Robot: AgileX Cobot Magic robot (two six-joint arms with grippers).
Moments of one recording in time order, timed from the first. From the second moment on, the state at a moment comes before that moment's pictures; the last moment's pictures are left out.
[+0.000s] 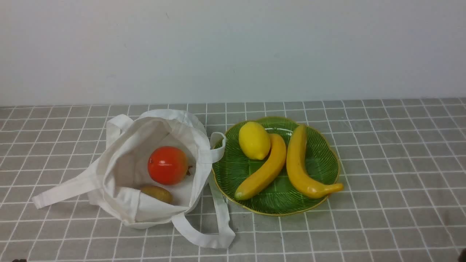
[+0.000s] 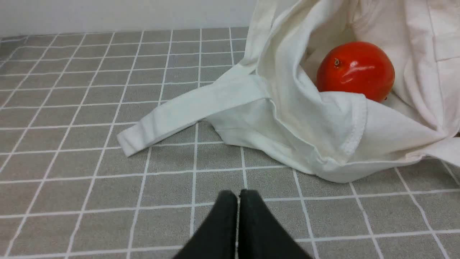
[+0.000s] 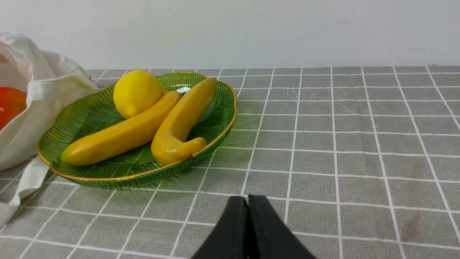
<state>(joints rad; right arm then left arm) 0.20 -0.01 0.02 0.07 0.37 0.02 -0.03 -0.01 0.03 0.01 0.37 -0.01</state>
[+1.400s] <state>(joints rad) 0.20 -0.01 0.02 0.07 0.37 0.02 -0.03 -0.01 0.03 0.01 0.38 -0.01</state>
